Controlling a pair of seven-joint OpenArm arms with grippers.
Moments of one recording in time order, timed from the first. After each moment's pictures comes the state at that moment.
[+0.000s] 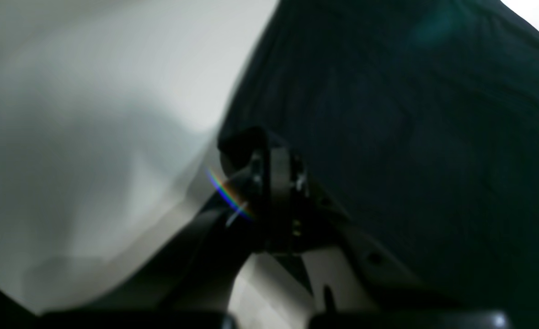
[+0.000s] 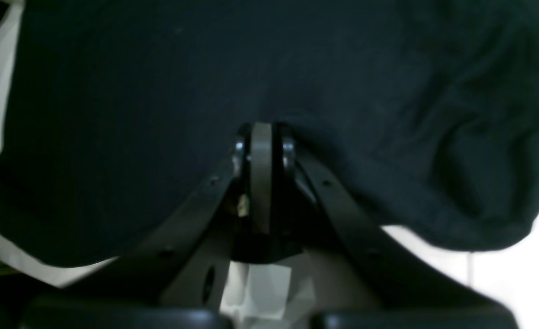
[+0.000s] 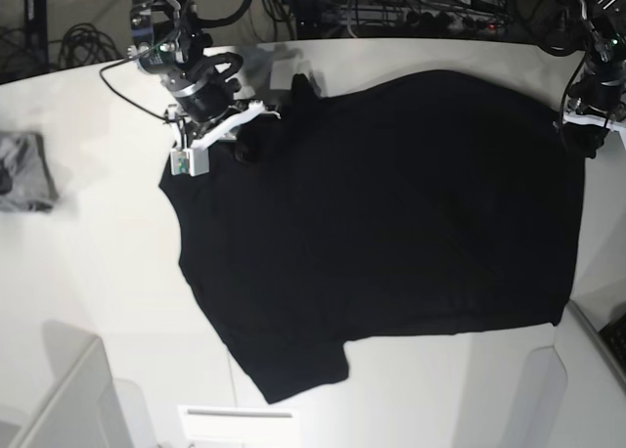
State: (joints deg) left arm 25.5 -13.2 -45.2 103.4 -33.4 -10.2 40.1; right arm -24.9 1.7 -5.9 113.8 24.9 -0.9 -39.4
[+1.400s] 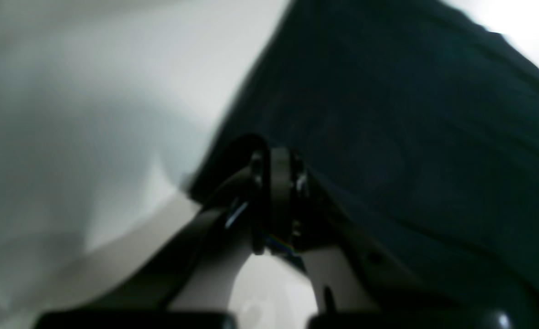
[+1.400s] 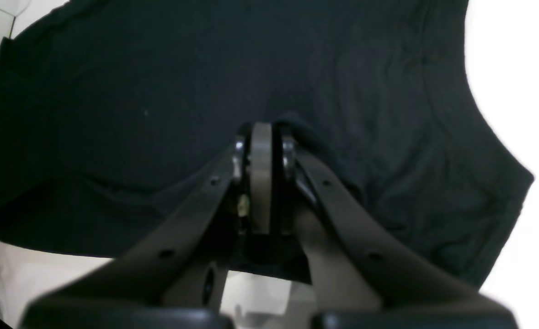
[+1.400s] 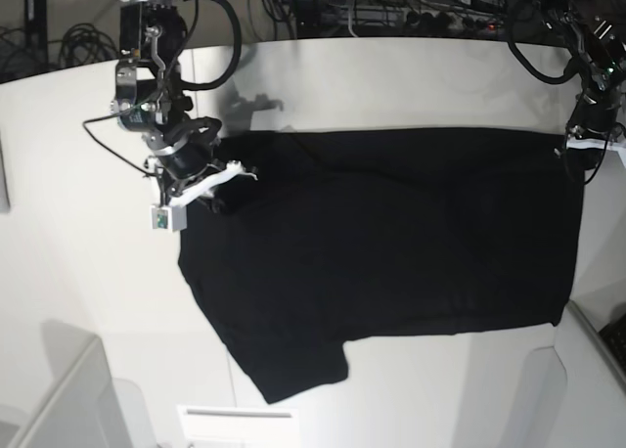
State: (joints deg) left arm 16.3 -12.8 -45.0 95.9 -30.9 -7.7 40.9; right arm -11.7 1.3 0.0 107.0 24.9 -0.9 -45.4
